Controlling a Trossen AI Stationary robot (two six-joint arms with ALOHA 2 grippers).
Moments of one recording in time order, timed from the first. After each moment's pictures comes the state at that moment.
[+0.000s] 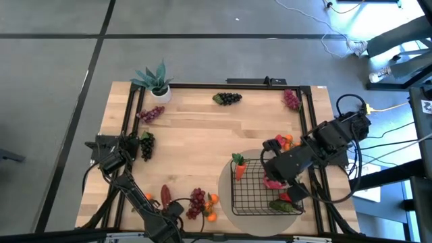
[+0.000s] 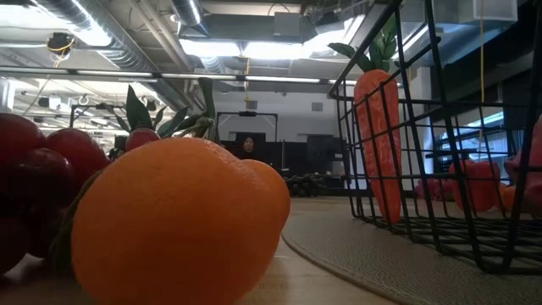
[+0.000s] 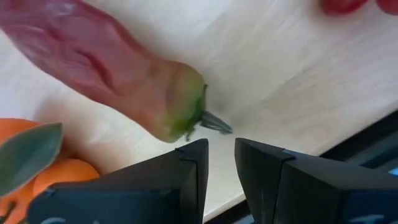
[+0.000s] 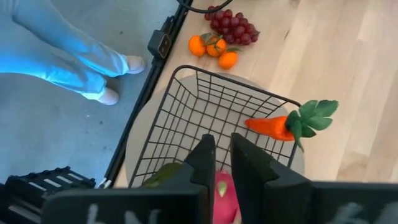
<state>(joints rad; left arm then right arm) -0.89 2.17 1.67 -1.08 -0.04 -1.77 0.55 1.68 2.18 -1.53 0.00 0.17</state>
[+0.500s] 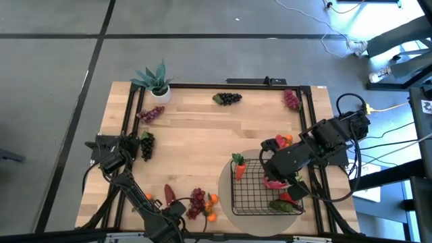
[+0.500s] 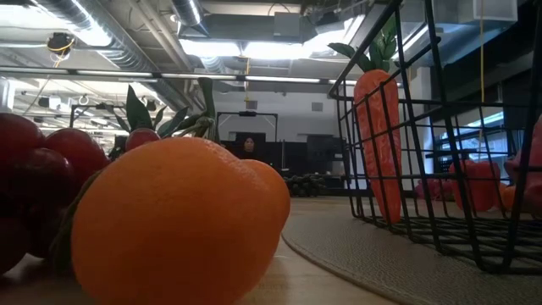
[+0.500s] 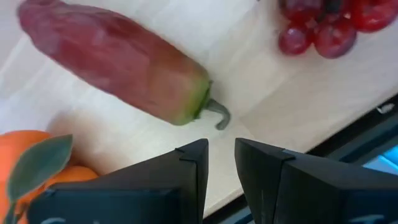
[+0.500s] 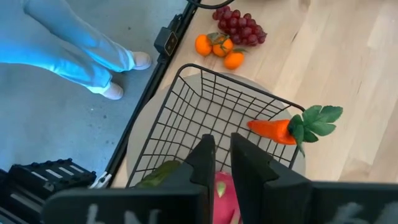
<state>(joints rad) -0.87 2.17 1.75 -1.14 -0.11 -1.77 0.52 1.68 2.18 -1.53 -0.05 0.11</state>
